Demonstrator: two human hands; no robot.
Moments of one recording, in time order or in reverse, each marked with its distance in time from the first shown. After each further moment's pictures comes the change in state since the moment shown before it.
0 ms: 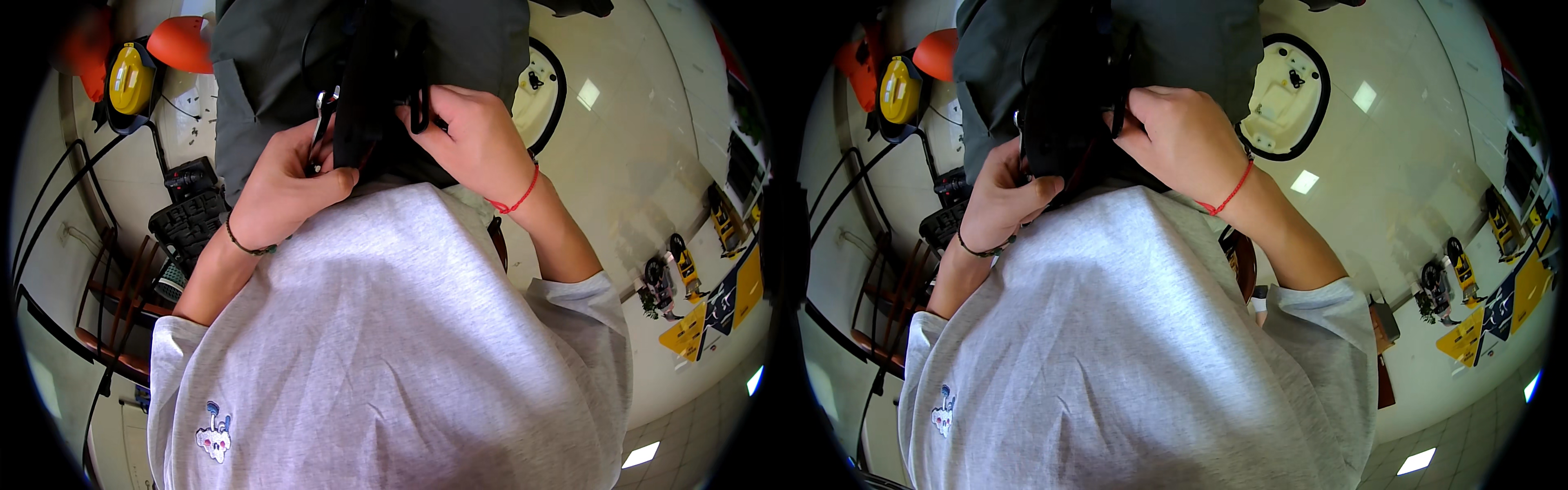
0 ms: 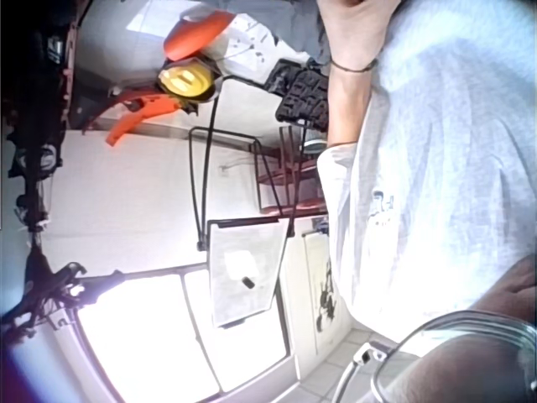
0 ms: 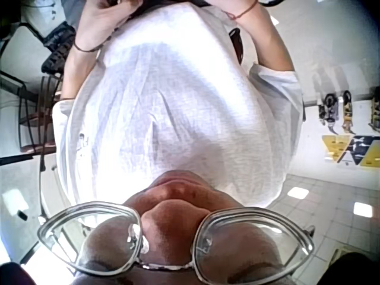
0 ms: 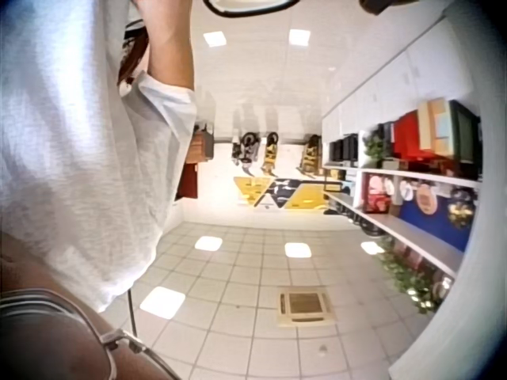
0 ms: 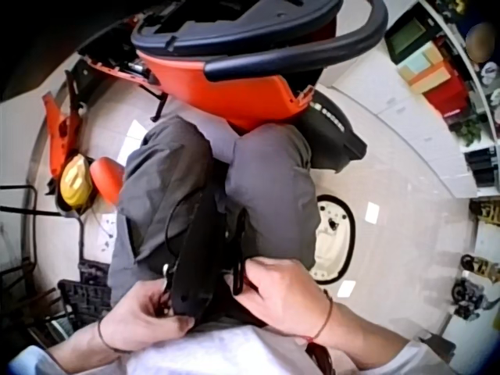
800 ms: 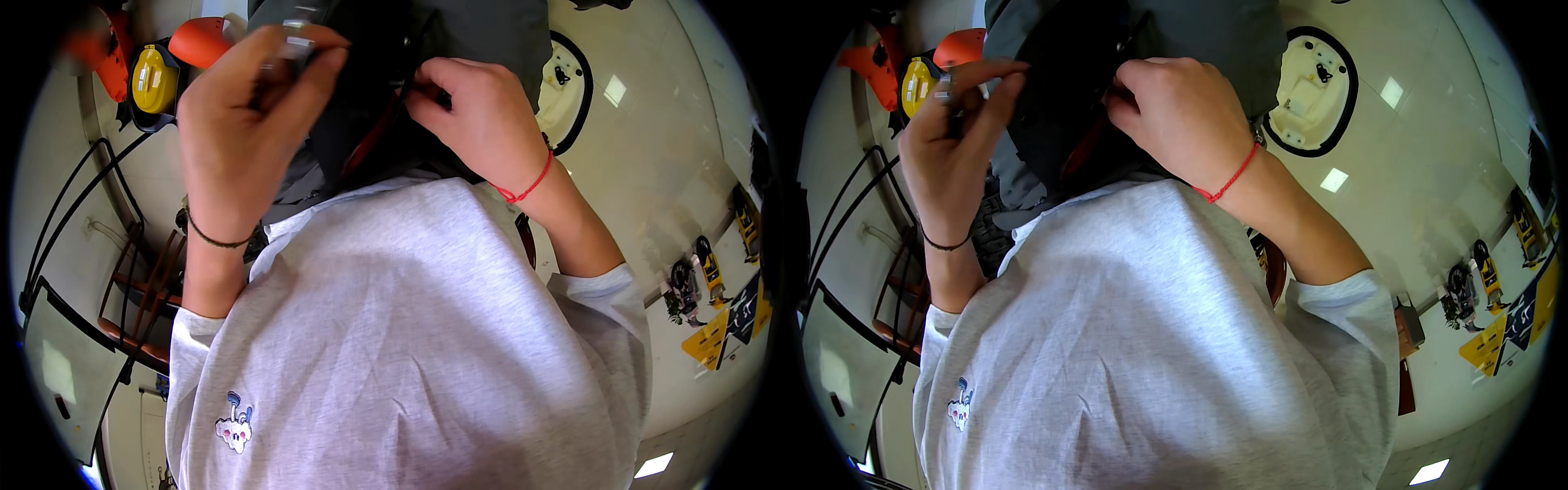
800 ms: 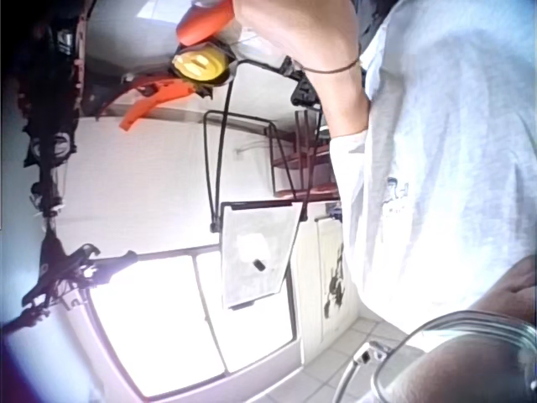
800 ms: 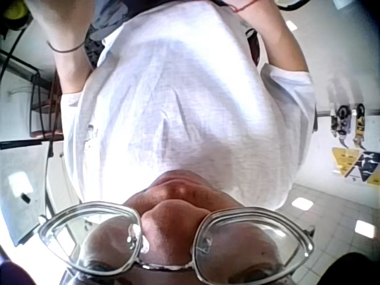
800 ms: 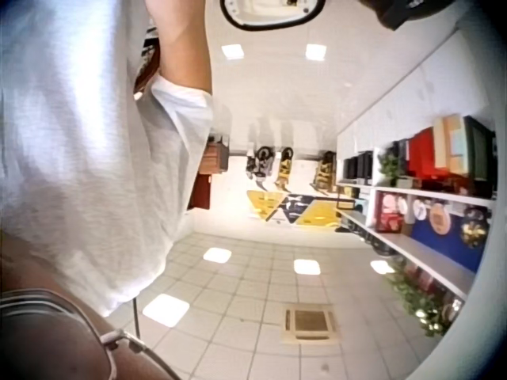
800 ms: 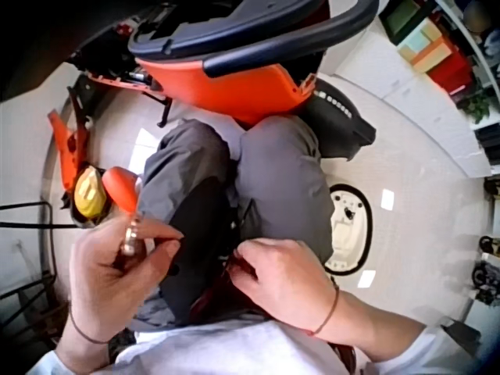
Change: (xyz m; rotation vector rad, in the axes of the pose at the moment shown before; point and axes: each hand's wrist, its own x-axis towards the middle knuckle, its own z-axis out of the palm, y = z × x) left_hand -0.002 0.060 -0.002 0.787 0.591 0.548; right_hand 0.019 -0.016 0.008 -0.063 0.118 -0.007
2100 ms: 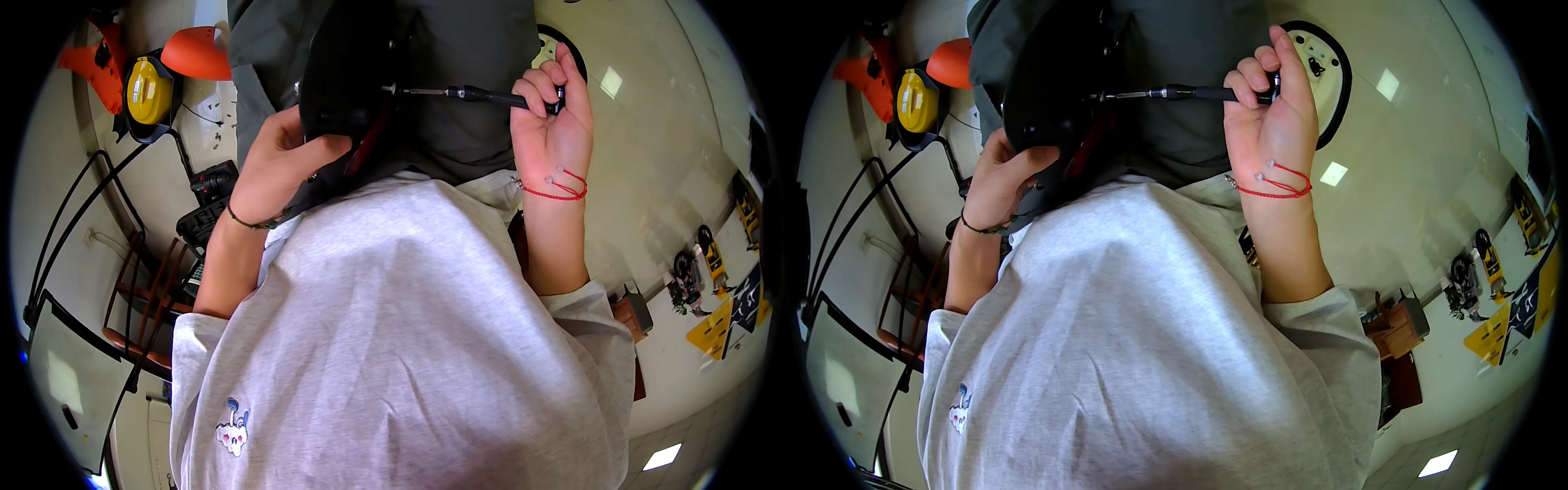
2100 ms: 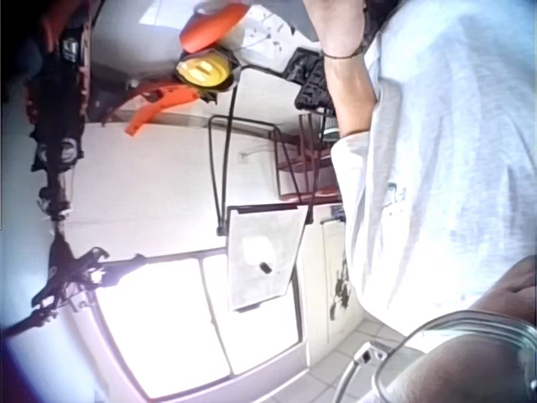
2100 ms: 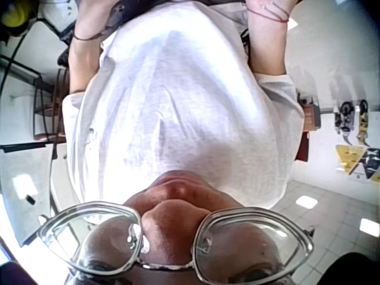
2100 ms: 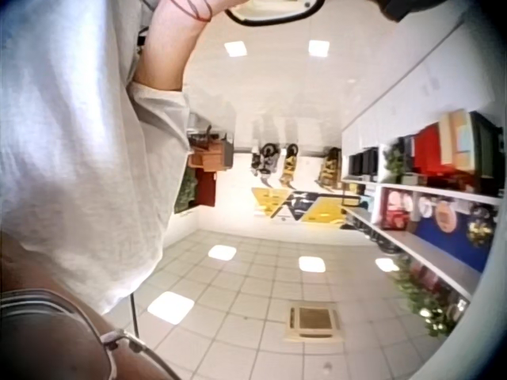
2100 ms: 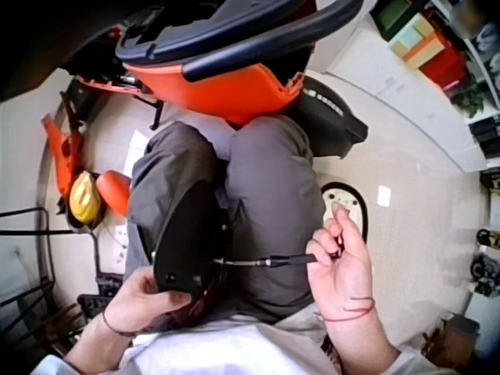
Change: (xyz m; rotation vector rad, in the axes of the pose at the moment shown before) left_hand -0.022 -0.054 0.023 -0.628 -0.543 -0.587; right_hand -0.030 0.039 -0.028 1.806 0.758 0.459
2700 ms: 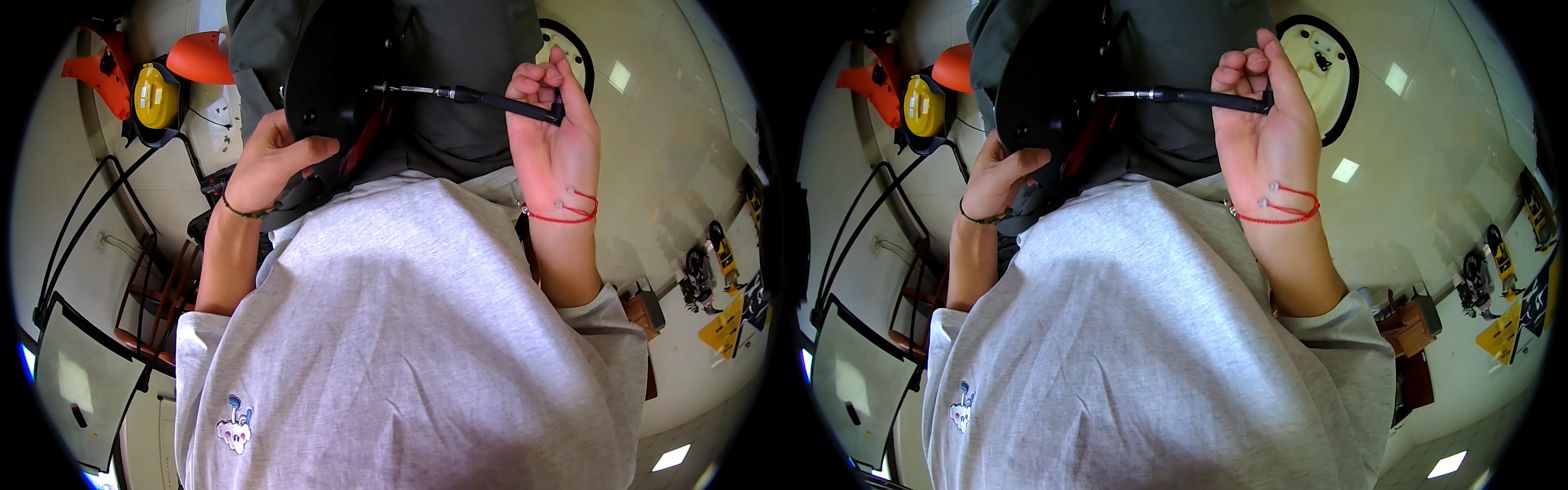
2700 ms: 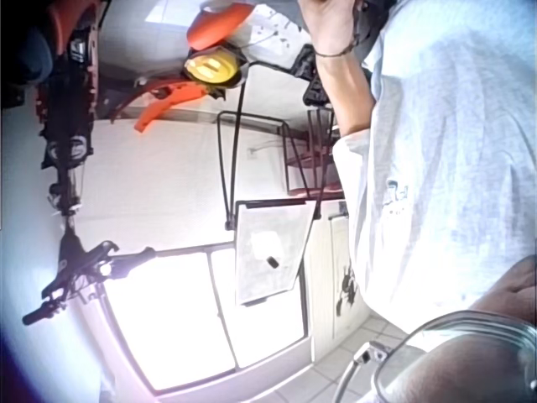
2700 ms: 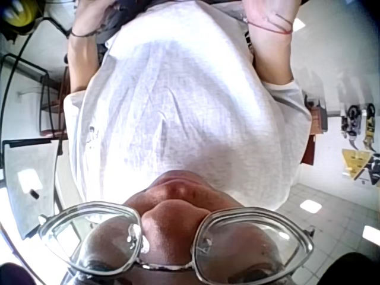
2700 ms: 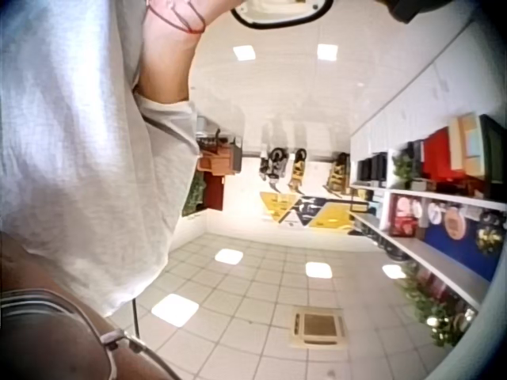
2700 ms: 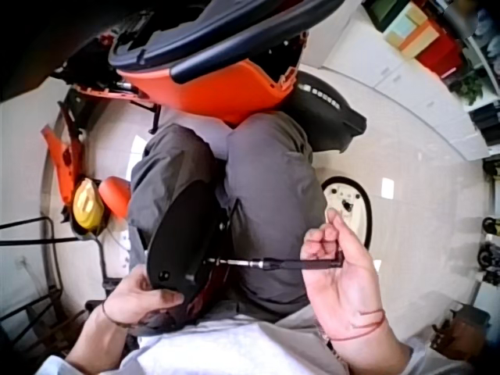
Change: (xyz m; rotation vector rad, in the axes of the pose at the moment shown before) left_hand 0.006 -0.002 -0.009 0.004 -0.019 0.040; right_hand -0.022 -0.001 0.007 0.100 0.055 0.067
